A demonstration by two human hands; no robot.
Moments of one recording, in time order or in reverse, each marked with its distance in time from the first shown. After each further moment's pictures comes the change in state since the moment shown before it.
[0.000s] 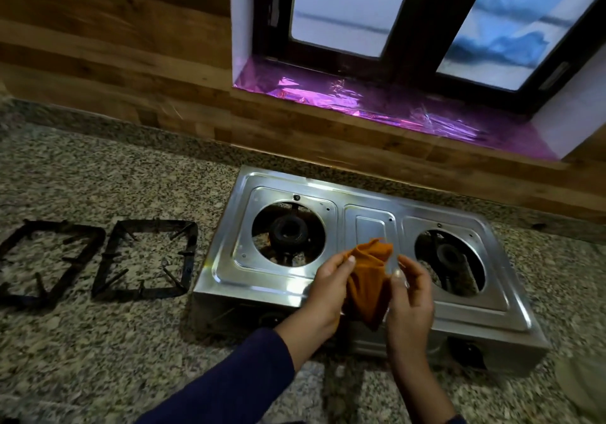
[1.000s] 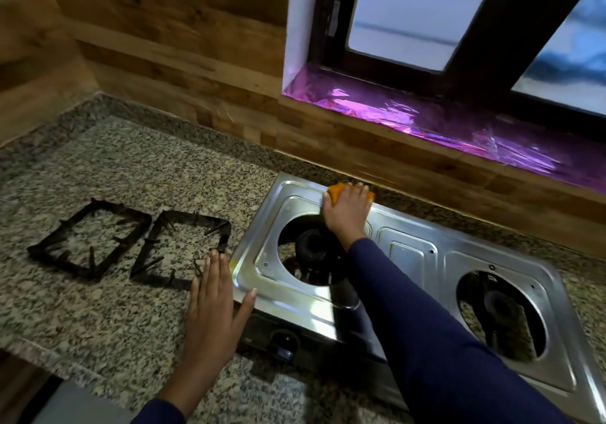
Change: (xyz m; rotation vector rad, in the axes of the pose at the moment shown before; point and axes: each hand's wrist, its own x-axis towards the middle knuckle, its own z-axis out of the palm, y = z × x) left_hand -0.059 -0.006 -0.184 1.431 0.704 0.300; right_hand 0.151 0.036 0.223 -1.023 -0.600 -0.164
